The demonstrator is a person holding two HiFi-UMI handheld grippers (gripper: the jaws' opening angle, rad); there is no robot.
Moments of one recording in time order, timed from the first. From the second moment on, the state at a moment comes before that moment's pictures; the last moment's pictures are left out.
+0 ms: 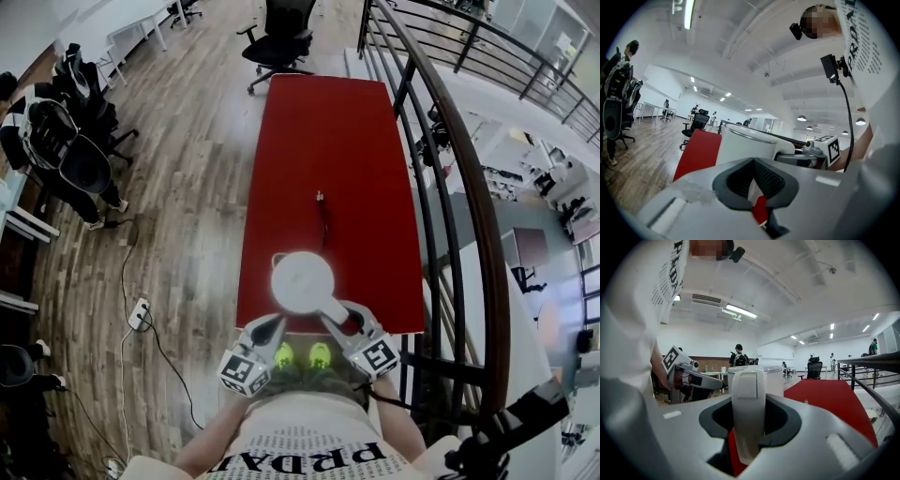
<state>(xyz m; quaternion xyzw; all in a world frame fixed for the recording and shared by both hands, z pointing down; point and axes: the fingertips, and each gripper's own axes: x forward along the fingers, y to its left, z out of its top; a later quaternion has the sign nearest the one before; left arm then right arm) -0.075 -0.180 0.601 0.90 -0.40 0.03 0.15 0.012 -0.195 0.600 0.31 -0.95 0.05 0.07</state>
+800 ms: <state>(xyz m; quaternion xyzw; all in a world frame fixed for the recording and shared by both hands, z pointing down) -0.051 -0.180 0.592 0.90 -0.41 0.02 0.15 0.011 -0.197 0.599 0.31 -0.95 0.04 0.08</state>
